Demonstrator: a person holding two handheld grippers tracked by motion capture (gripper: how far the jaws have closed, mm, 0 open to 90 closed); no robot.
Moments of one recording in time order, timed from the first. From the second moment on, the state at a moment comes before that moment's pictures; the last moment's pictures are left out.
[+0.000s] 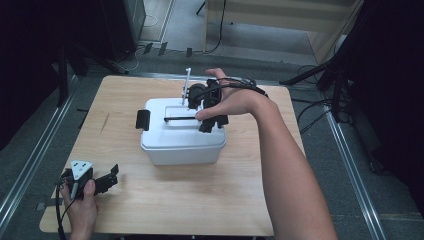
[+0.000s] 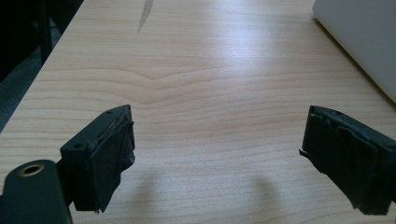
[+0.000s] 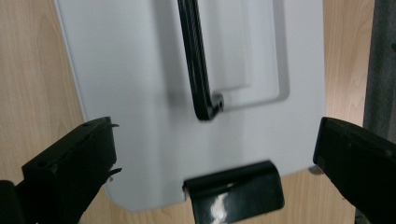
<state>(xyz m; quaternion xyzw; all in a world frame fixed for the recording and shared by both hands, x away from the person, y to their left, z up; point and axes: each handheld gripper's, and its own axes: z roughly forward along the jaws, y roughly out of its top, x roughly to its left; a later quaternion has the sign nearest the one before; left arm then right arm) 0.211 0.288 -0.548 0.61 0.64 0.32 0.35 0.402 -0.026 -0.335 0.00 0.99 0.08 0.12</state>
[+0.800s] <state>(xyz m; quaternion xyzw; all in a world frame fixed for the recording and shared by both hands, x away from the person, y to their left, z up) 0.211 0.286 -0.549 0.61 0.64 0.32 0.34 0.388 -0.120 -0.333 0.05 0.99 0.08 0.14</state>
